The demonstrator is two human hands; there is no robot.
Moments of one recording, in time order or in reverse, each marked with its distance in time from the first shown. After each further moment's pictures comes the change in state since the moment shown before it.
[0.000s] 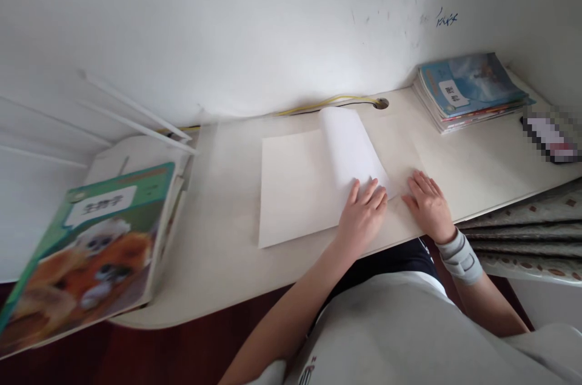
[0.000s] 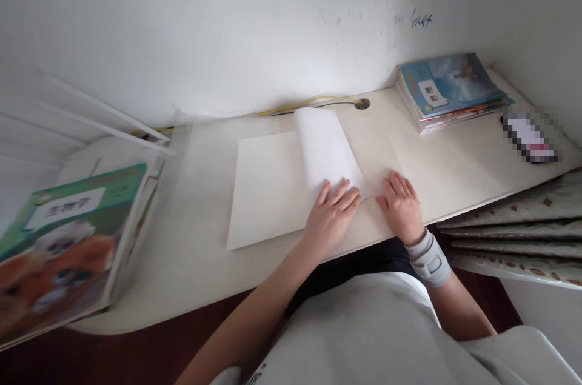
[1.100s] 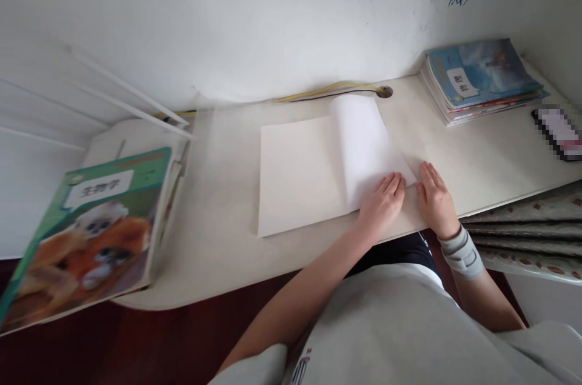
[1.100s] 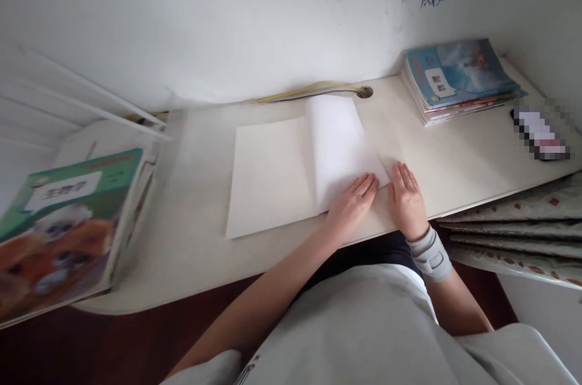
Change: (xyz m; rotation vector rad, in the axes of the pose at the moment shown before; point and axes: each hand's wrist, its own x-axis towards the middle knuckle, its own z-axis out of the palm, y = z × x) left_hand 0.028 0.023 0.021 0.102 -0.084 -0.016; right_hand 0.000 0.005 0.000 0.179 0.085 0.100
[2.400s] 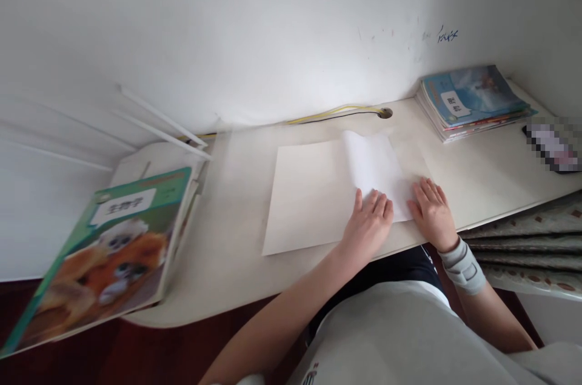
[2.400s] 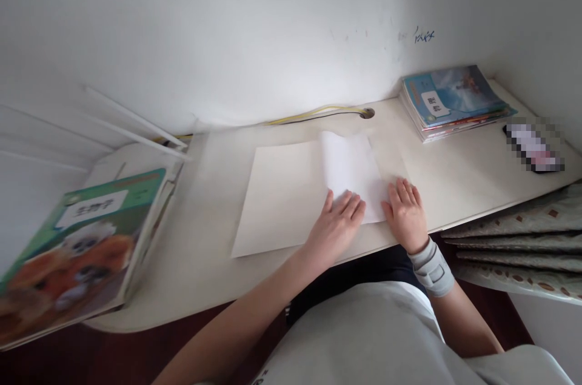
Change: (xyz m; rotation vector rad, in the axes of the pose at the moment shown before) left_hand -0.025 -0.013 -0.031 0.108 -0.071 0.002; right_hand -0.002 -0.006 0.001 -0.214 -0.041 -0.067
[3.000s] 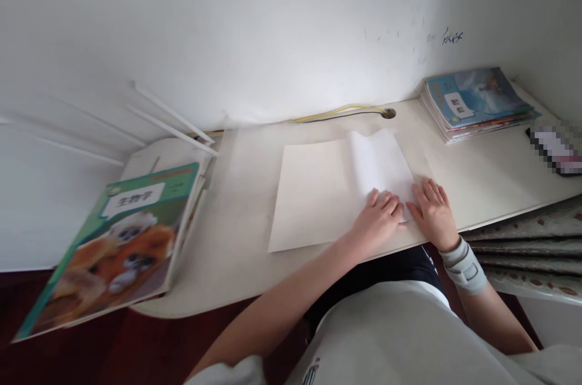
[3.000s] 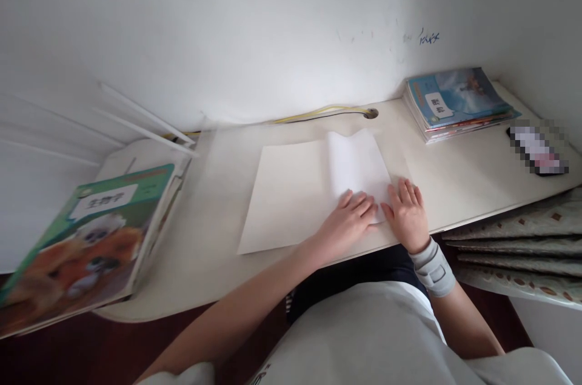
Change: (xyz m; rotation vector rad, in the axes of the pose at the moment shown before) left_hand 0.011 -0.001 0.007 -0.288 -0.066 0.109; right_hand -0.002 0.000 0.003 -0.084 -0.015 -0.037
